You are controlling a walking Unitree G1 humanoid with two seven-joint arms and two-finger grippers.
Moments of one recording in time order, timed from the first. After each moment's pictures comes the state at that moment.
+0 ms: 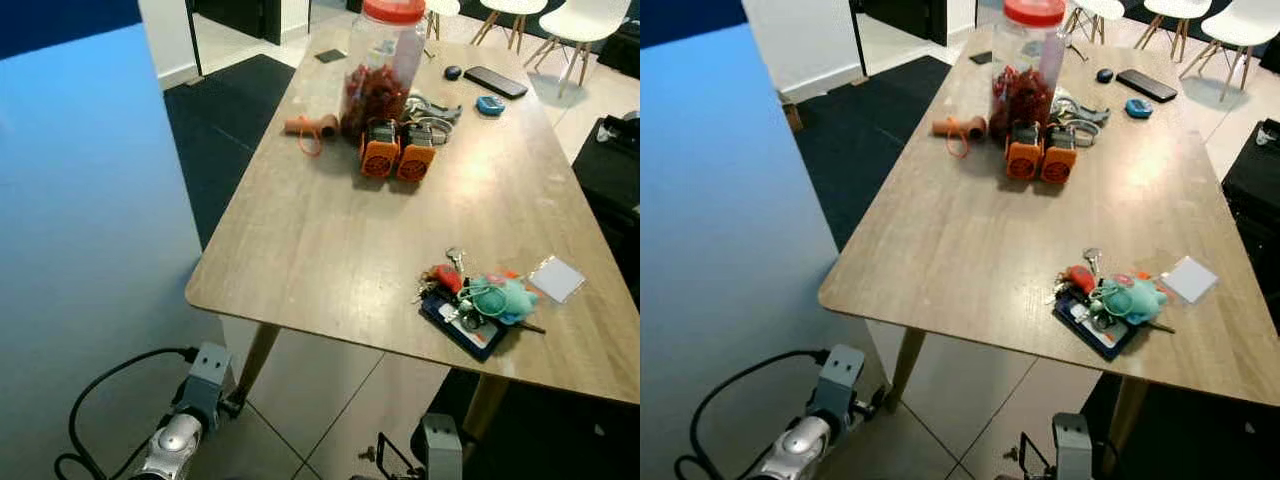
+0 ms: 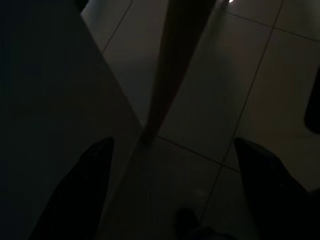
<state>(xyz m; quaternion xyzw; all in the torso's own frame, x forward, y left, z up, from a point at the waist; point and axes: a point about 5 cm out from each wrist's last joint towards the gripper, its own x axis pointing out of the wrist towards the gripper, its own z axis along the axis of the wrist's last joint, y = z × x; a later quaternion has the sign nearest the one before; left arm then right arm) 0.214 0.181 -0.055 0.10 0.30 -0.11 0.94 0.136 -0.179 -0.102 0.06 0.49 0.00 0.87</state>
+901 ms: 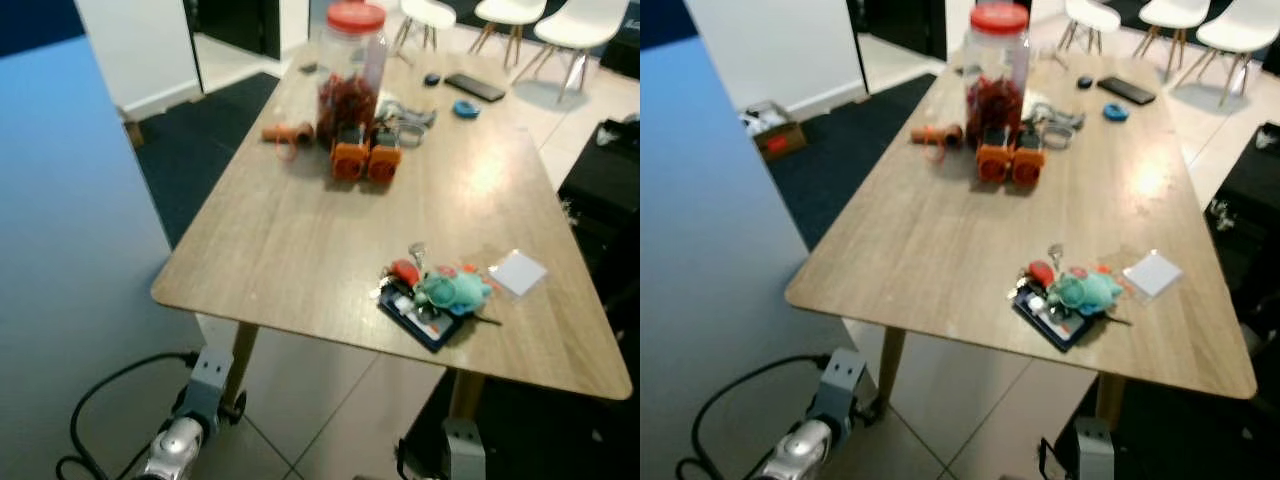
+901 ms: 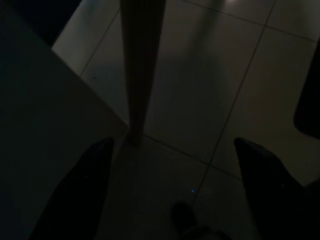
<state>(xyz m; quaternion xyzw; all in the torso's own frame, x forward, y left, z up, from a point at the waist) 0.214 0.182 -0.057 0.09 0.32 -0.11 0.94 0.131 -0.203 -0.101 0.06 0.50 -0.02 0.87</state>
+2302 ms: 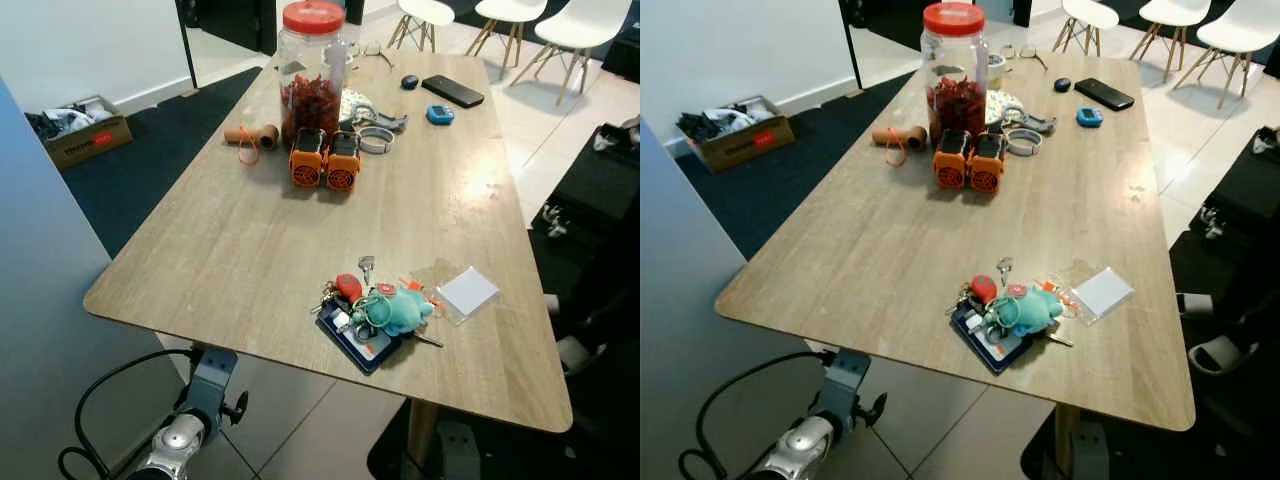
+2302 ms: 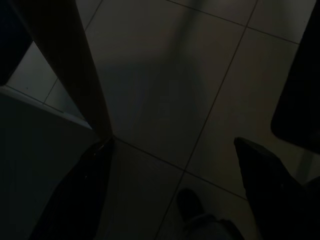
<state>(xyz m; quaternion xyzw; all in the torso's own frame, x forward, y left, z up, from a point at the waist) 0.214 0.181 -0.059 0.11 0.33 -0.11 0.93 0.126 -0.192 -0.104 0.06 0.50 -0.02 0.86</state>
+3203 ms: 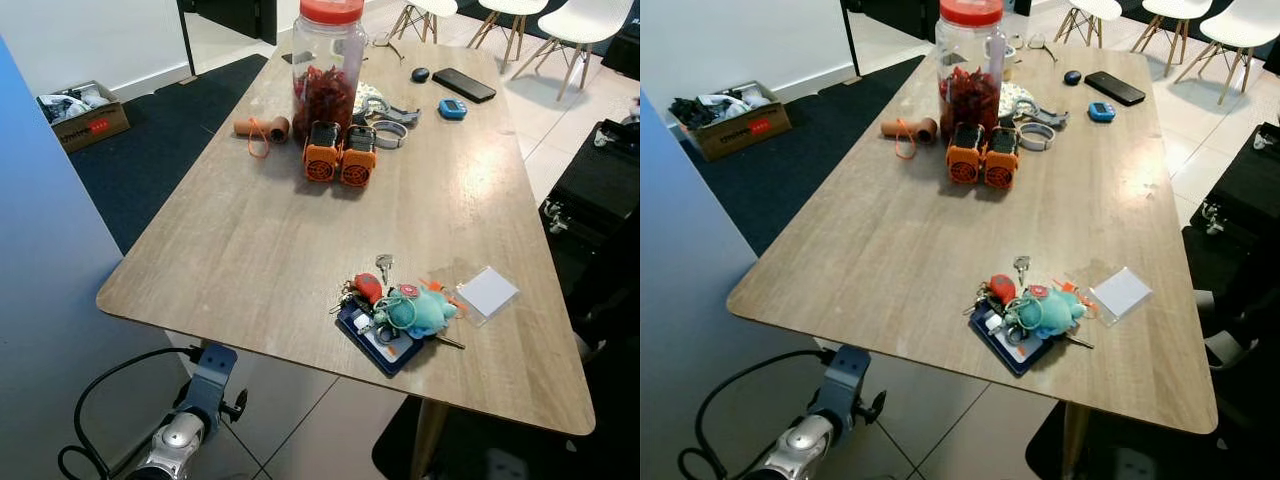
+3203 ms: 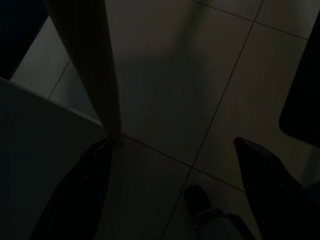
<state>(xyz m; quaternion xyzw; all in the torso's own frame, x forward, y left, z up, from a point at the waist) 0.215 0.181 -0.058 0.11 0.33 -0.11 0.93 0.090 -0.261 -0.098 0.14 0.46 -0.25 0.84</state>
